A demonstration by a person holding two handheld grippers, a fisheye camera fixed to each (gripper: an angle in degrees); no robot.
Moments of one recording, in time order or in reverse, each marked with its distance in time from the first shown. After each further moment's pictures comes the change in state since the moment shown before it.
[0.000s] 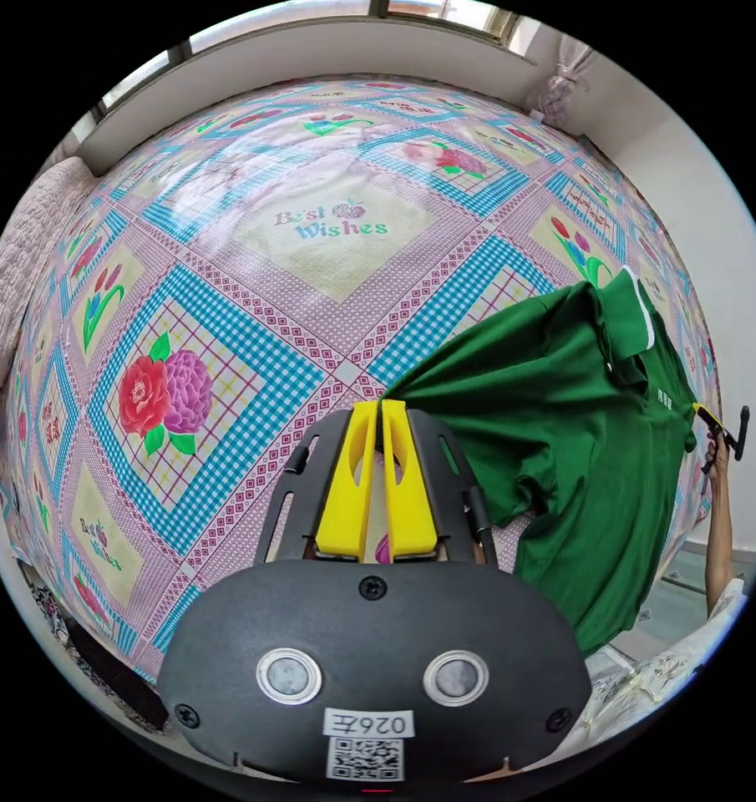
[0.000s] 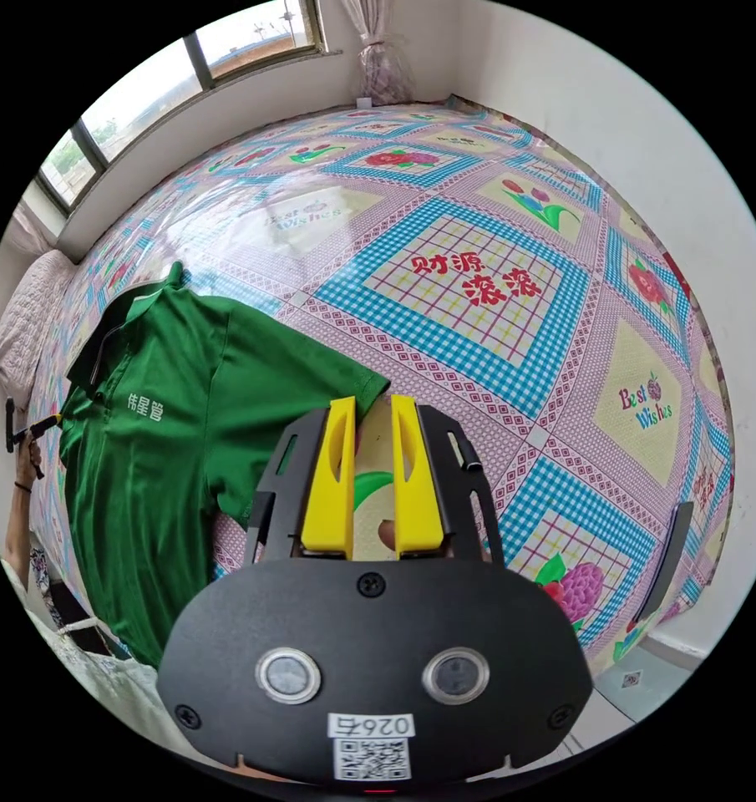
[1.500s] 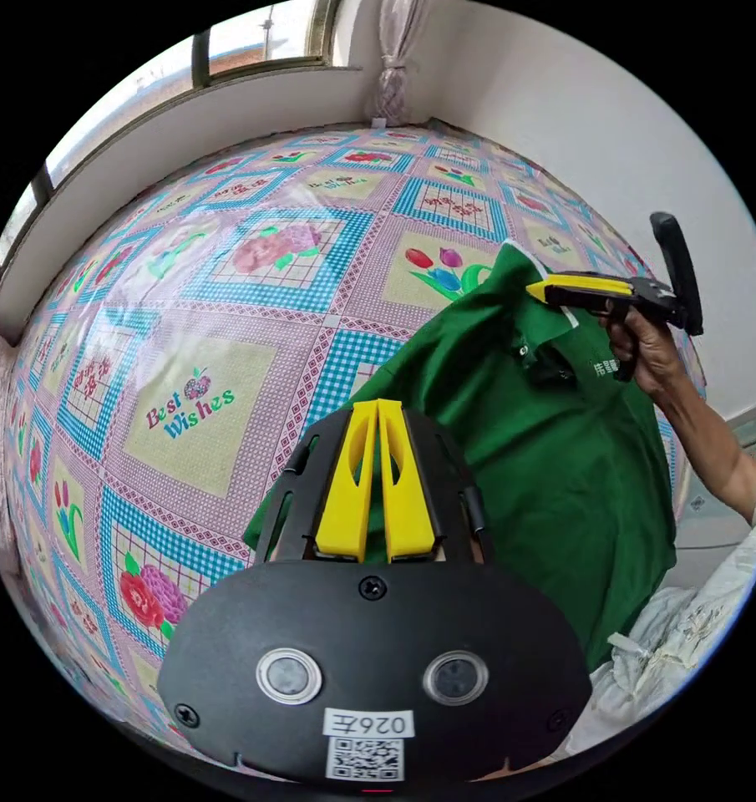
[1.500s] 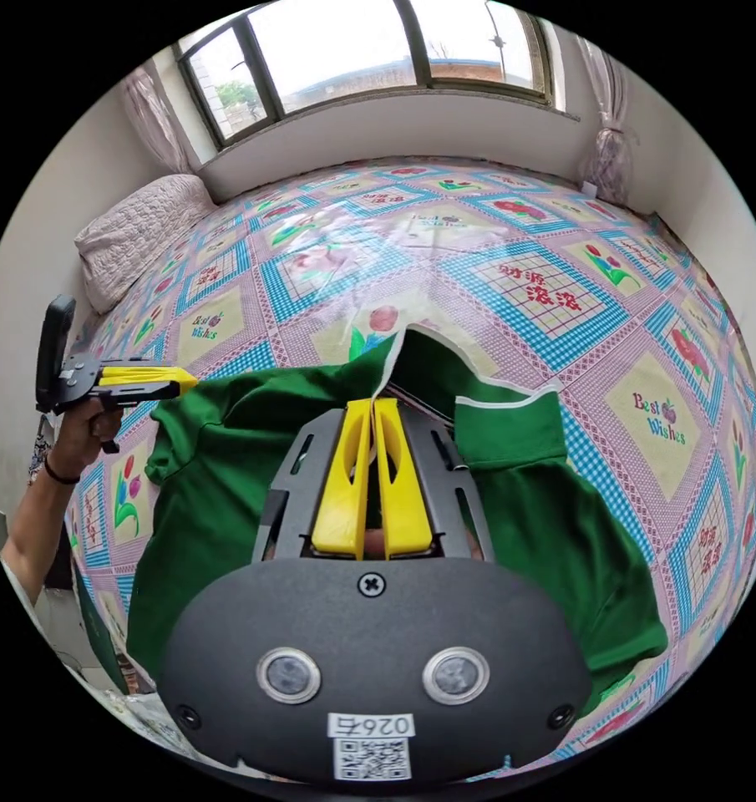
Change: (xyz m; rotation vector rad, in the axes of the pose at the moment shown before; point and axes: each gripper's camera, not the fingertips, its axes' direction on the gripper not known) left arm 0.123 -0.075 -0.001 0.076 0.055 0.462; right arm -0.361 -0.180 0.010 0.135 -0.245 -0.394
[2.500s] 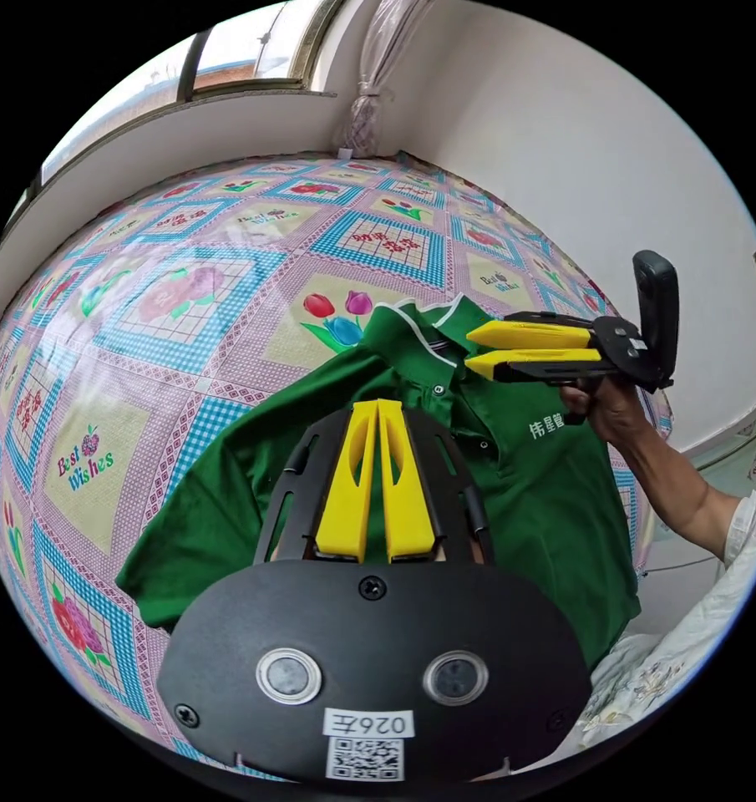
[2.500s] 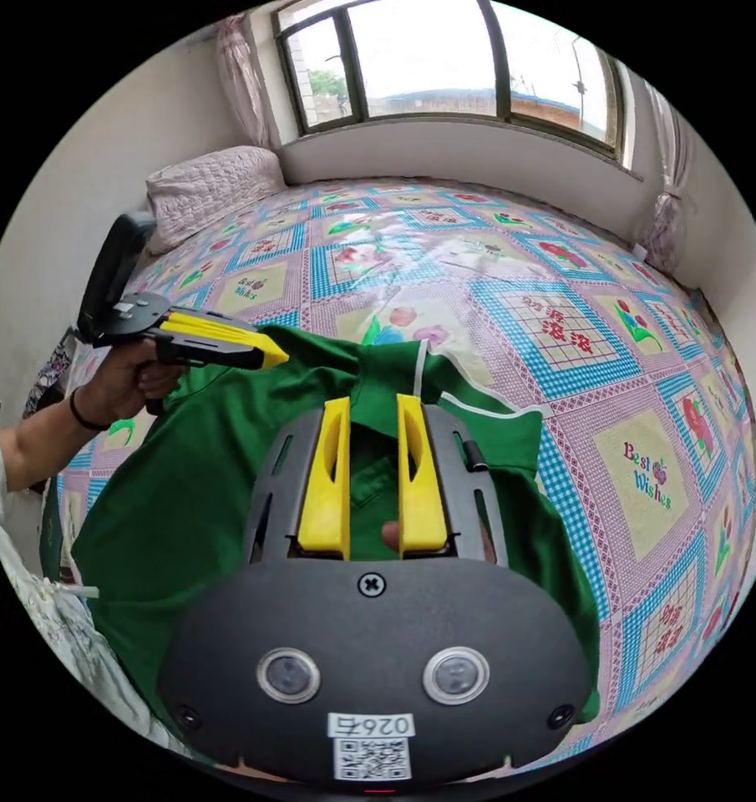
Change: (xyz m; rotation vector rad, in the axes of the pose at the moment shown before) left arm 0.060 0.002 0.032 0.168 0.170 -0.020; right arm -0.068 0.035 0.005 0.038 -0.032 -0.304
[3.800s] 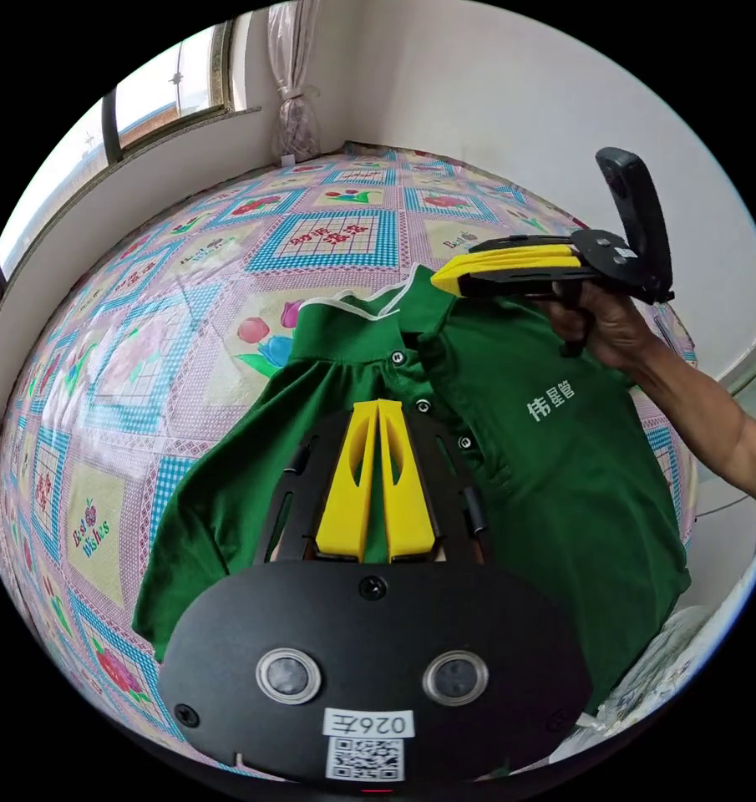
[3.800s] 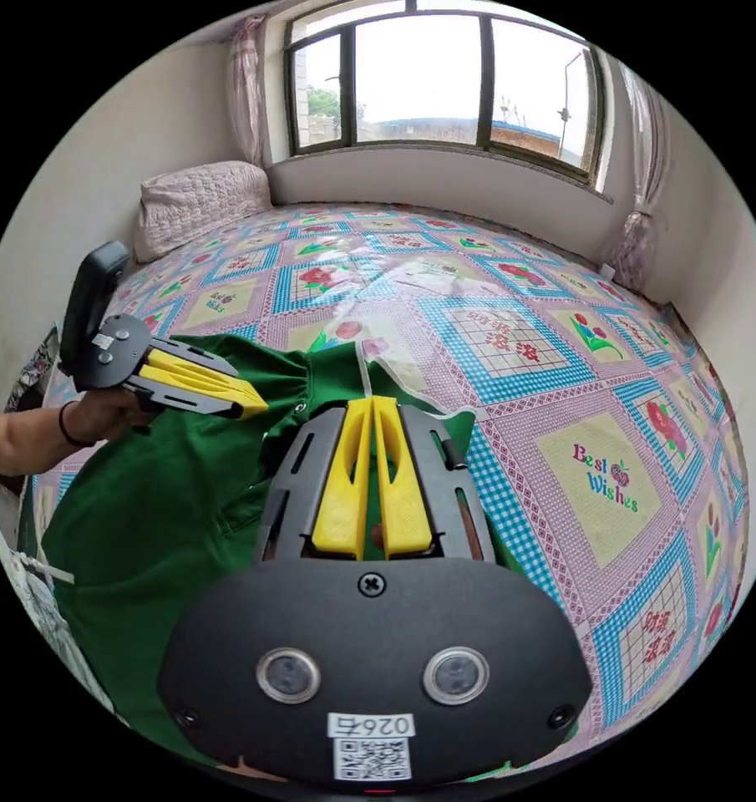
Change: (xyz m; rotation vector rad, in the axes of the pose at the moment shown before) left arm -0.007 -0.015 0.069 -0.055 -0.085 0.202; right arm 0.068 0.112 0.016 0.153 0.004 0.079
